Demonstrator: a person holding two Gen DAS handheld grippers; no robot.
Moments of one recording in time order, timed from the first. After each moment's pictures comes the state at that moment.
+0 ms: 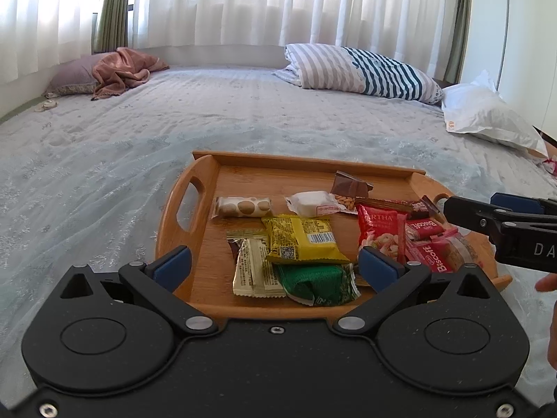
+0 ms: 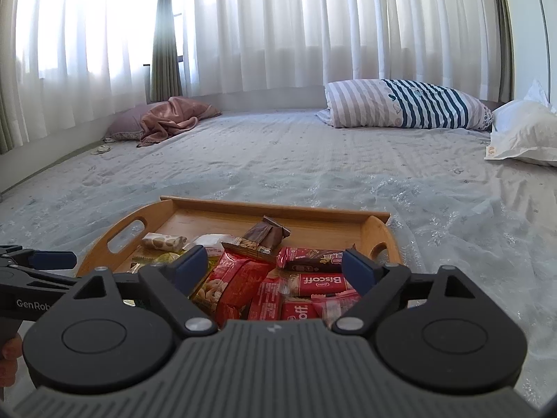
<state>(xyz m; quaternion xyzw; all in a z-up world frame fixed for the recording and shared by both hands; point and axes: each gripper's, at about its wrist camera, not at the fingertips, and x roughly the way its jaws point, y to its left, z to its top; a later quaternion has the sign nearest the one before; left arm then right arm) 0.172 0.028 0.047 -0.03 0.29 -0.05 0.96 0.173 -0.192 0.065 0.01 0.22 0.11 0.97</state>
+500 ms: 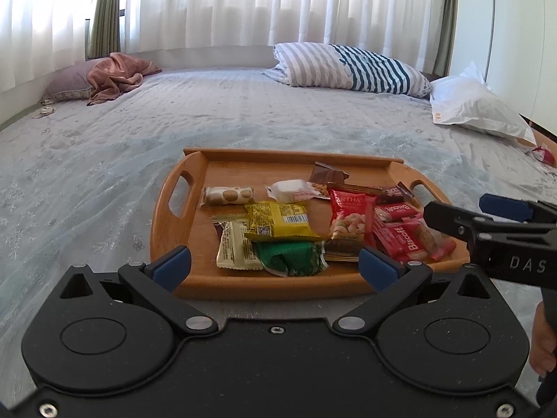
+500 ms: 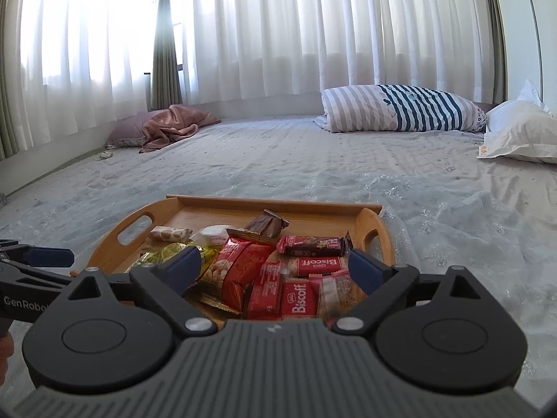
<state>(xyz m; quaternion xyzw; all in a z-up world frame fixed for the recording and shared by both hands) 0.133 0.013 0.061 -0.01 0.29 -0.06 0.95 0.138 -0.199 0.060 0.02 0.21 0.11 0.97</state>
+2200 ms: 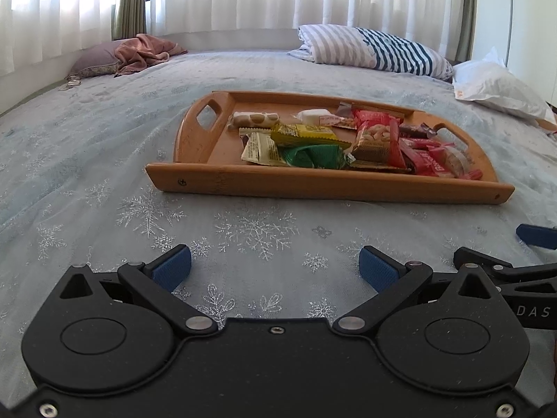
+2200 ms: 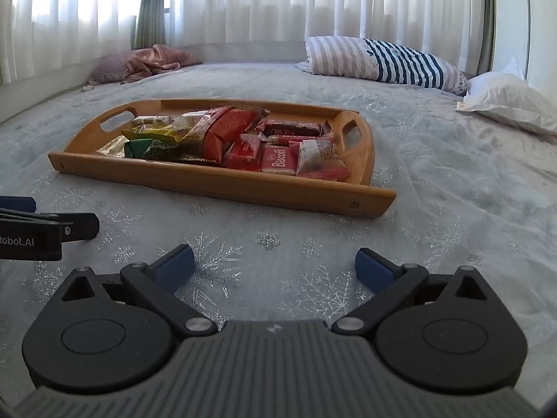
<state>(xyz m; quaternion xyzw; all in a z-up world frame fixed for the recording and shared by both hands) 0.084 0.015 -0.015 -0.01 0.31 -0.02 0.95 0.090 -0.194 -0.019 -0.04 0.29 0.06 0.96</state>
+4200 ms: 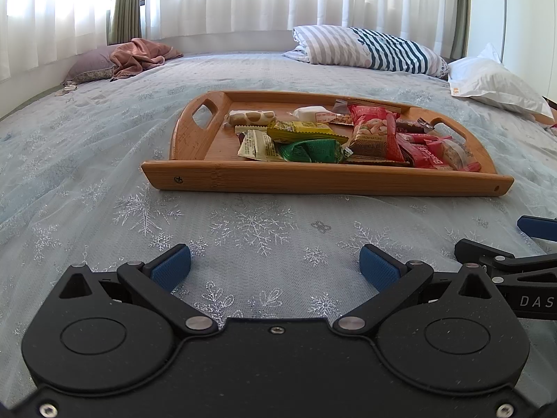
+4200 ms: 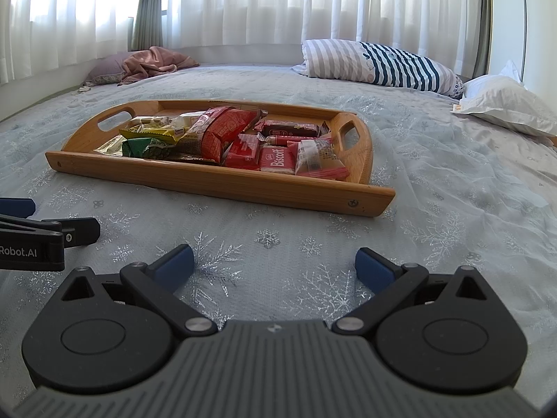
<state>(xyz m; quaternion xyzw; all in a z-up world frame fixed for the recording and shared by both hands) 0.084 0.016 -0.022 0.00 0.30 -0.02 0.95 0.090 -0.195 -0.019 -0.03 0.29 0.06 0.96</state>
